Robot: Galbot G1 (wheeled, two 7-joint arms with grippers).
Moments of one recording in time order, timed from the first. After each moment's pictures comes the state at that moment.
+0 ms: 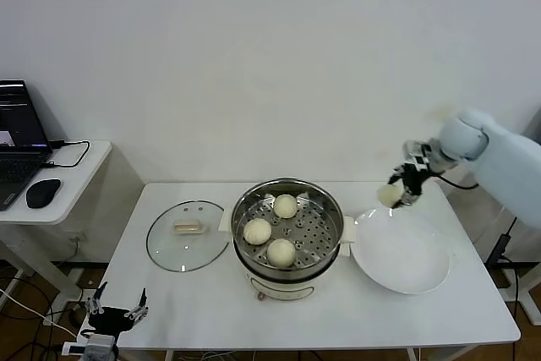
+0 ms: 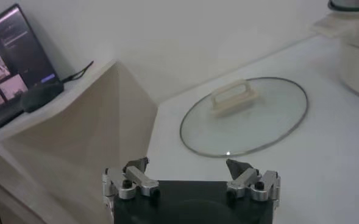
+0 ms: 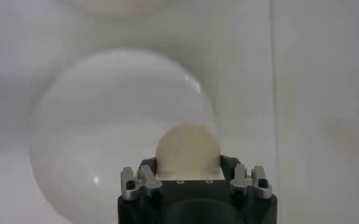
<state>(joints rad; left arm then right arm) 1.66 -1.41 -0.81 -2.00 0.20 0.22 0.10 0.34 0.70 -0.89 1.25 0.11 -0.29 -1.20</state>
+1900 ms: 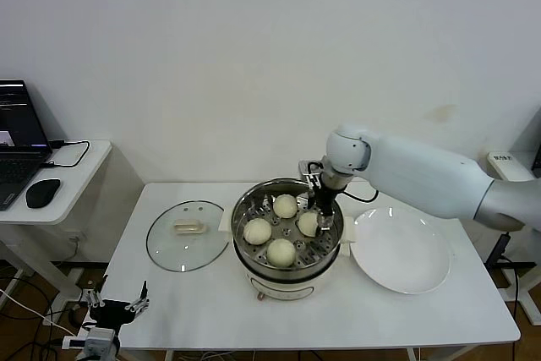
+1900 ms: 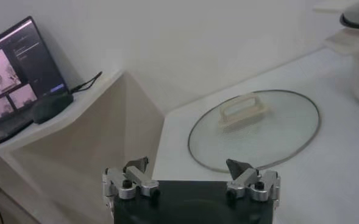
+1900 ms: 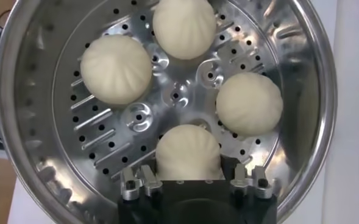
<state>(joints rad) 1.62 -1.43 -0.81 -2.00 0.20 0.22 0.11 0.39 1.01 -1.13 1.30 0.23 -0.53 -1.14</state>
